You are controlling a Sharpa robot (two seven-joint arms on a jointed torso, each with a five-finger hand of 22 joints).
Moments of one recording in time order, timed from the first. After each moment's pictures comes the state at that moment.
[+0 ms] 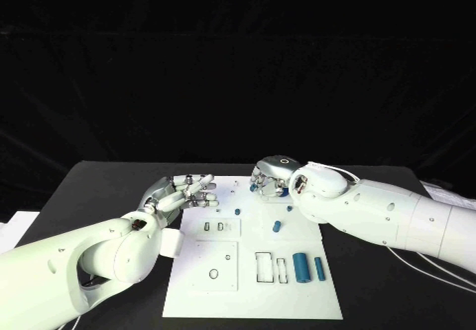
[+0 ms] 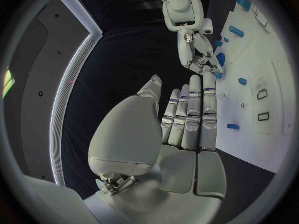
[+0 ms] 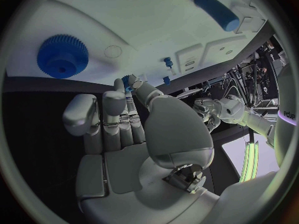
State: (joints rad) left arm 1.16 -0.89 0.01 1.73 0.01 -0.45 0.36; left_hand 1.41 -0.07 0.08 0.19 0.10 0.99 0.20 0.10 0.07 1.10 0.14 0.10 0.07 1.20 0.08 0.20 0.26 0.16 1.09 0.18 0.34 0.16; right arm 1.27 -0.61 -0.02 1.25 -1.66 -0.27 -0.09; right_hand 1.23 0.03 0.40 -0.19 0.08 1.15 0.12 0.09 0.07 1.28 0.05 0.07 0.08 1.46 -0.03 0.96 0.81 0.12 1.37 0.07 1.21 0.94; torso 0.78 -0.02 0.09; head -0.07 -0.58
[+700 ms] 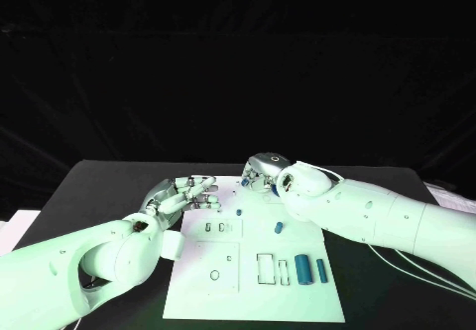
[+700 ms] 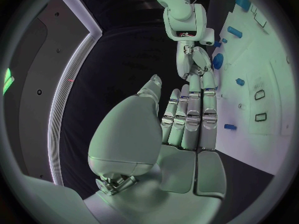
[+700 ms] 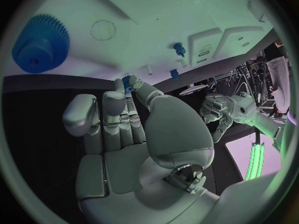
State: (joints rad) left arm 1.16 -0.88 0.01 1.73 0.01 -0.45 0.35; left_hand 1.41 -0.07 0.08 0.19 0.10 0.99 0.20 0.10 0.07 1.10 0.14 0.10 0.07 1.20 0.08 0.20 0.26 0.16 1.09 0.18 0.34 0.16; right arm 1.27 -0.51 -0.02 1.16 -1.65 -0.33 -0.15; right_hand 1.22 0.02 0.42 -0.17 0.07 1.15 0.12 0.07 0.07 1.27 0.05 0.07 0.07 1.46 -0.03 0.96 0.81 0.12 1.37 0.07 1.21 0.95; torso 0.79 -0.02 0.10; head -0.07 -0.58
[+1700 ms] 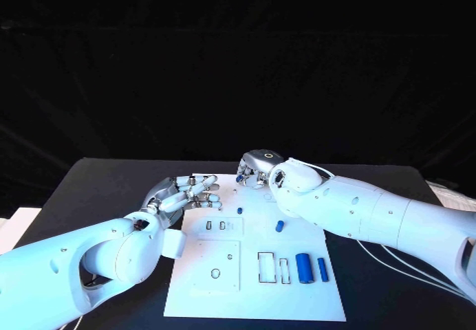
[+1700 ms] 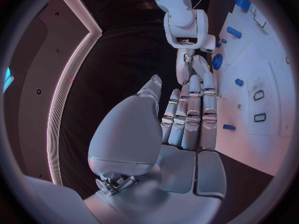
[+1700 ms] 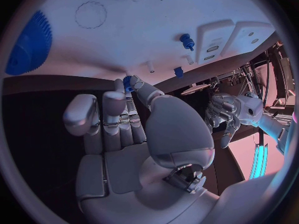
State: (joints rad) left arm 1.16 -0.88 0.01 1.73 0.01 -0.44 0.35; left_hand 1.41 -0.07 0.08 0.18 0.10 0.99 0.20 0.10 0.07 1.10 0.14 0.10 0.07 1.20 0.08 0.20 0.27 0.16 1.09 0.18 0.34 0.16; right arm 1.27 -0.43 -0.01 1.08 -1.65 -0.33 -0.16; right_hand 1.21 0.01 0.43 -0.16 0.07 1.15 0.12 0.07 0.07 1.26 0.06 0.07 0.07 1.46 -0.03 0.96 0.80 0.12 1.36 0.07 1.22 0.95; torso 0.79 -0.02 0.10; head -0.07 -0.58
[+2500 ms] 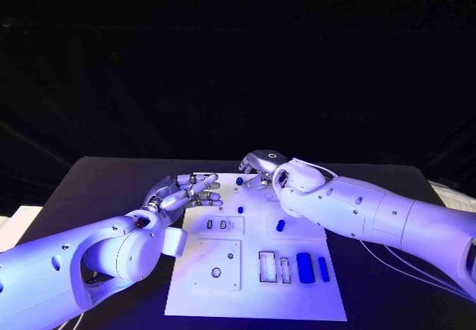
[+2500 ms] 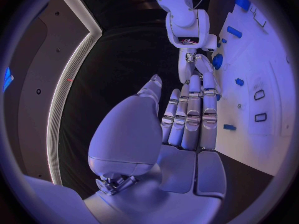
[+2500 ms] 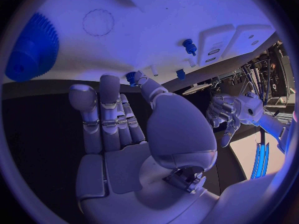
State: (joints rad) left arm 1.16 -0.88 0.01 1.73 0.01 -0.44 0.35; left_hand 1.41 -0.07 0.09 0.18 0.10 0.99 0.20 0.10 0.07 1.10 0.14 0.10 0.07 1.20 0.08 0.20 0.27 0.16 1.09 0.18 0.34 0.16; right arm 1.27 -0.45 -0.02 1.08 -1.64 -0.33 -0.17; right_hand 1.21 -0.09 0.33 -0.12 0.10 0.90 0.17 0.06 0.06 1.01 0.11 0.07 0.06 1.43 0.01 0.80 0.60 0.14 1.26 0.11 1.10 0.76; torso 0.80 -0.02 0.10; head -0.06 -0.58
